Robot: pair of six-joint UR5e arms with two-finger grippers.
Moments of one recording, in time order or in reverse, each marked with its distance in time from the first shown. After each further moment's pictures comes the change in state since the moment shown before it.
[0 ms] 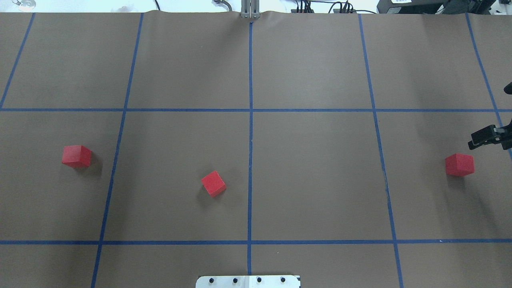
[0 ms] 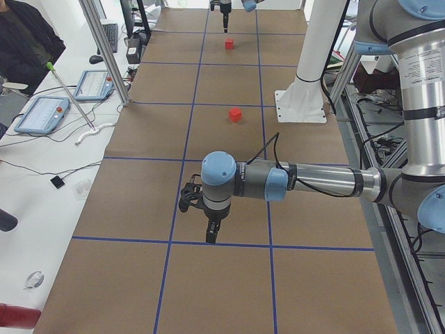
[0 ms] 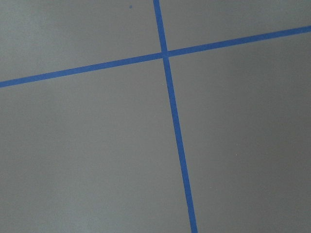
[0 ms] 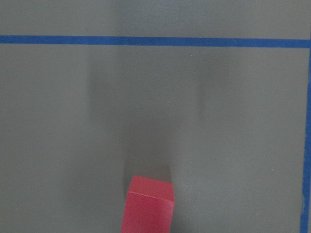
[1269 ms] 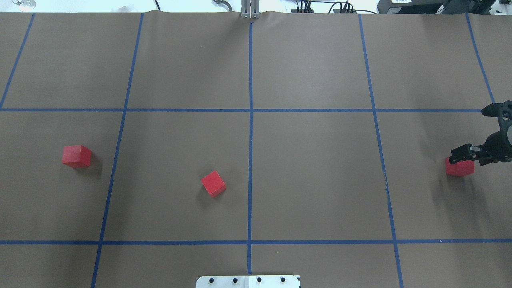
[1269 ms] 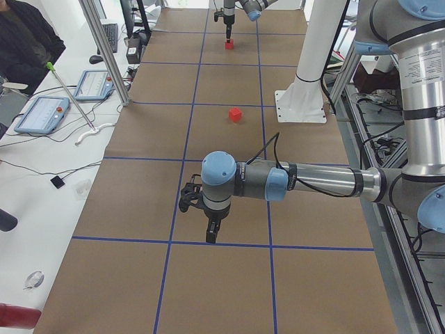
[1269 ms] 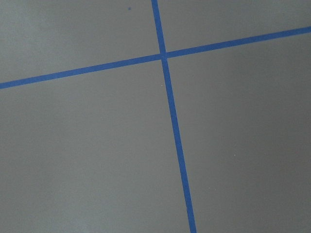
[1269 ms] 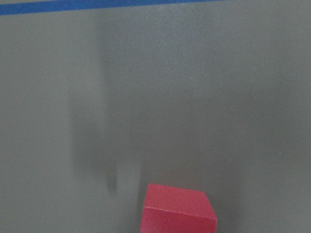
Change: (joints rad) left arm 0.000 0.000 0.001 0.000 0.000 0.000; right arm -0.128 -0.018 -0.121 0.237 -0.050 0.186
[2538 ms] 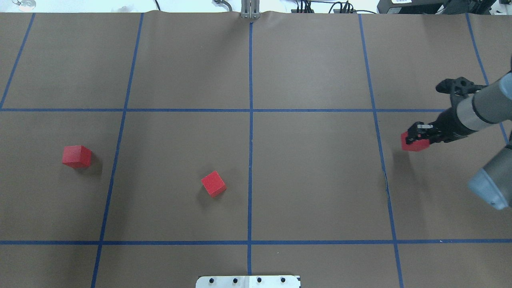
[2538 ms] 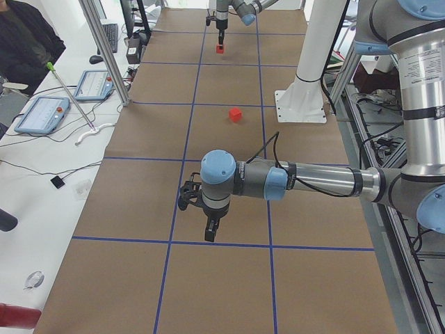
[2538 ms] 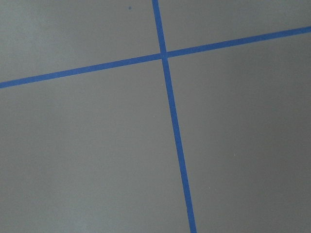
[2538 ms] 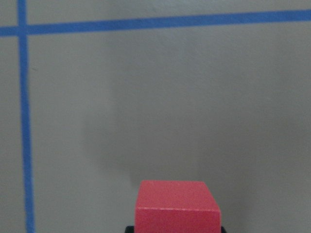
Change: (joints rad) left arm 0.001 -0.008 -0.004 -0.012 -0.014 -0.001; right arm -0.077 0.253 0.055 -0.142 -0.013 0.175
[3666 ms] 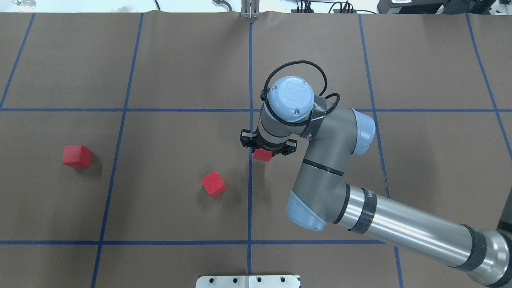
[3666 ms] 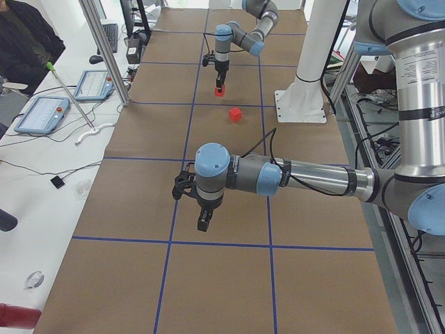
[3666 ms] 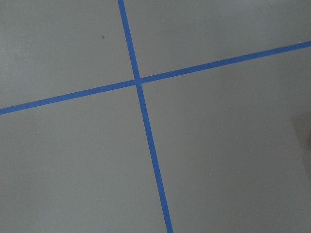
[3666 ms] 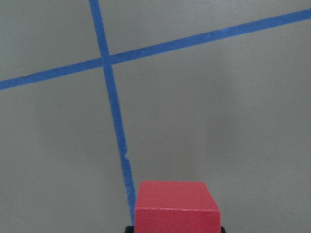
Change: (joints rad) left arm 0.010 -0.033 -0.001 -0.009 -0.048 -0.001; right arm -0.385 0.660 -0.190 -0.340 -0.282 0.413
